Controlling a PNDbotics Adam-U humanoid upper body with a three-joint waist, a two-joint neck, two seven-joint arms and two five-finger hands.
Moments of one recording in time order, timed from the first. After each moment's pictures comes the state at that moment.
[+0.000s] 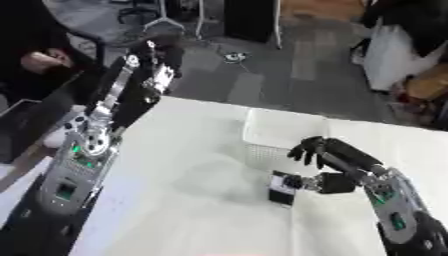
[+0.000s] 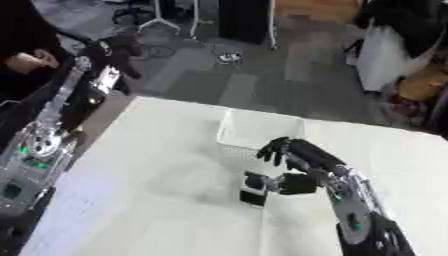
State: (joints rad) left arm -0.39 0.45 -0.04 -1.83 -0.16 0.03 0.08; right arm -0.67 -0.02 0.07 -1.18 0.98 -0.42 0.53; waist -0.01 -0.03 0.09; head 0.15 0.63
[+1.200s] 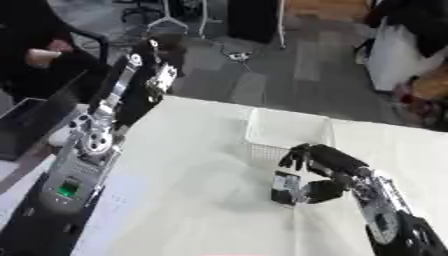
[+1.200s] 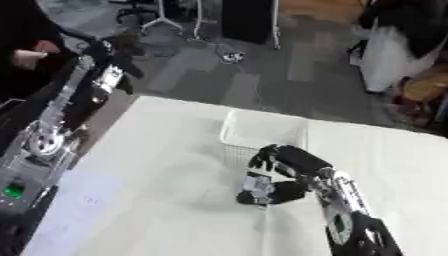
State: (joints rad) left arm -0.39 0.45 -0.04 -1.83 -0.16 0.03 0.08; right arm -0.70 0.00 0.07 -1.10 1.16 -0.47 0.49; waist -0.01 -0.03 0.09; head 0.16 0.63
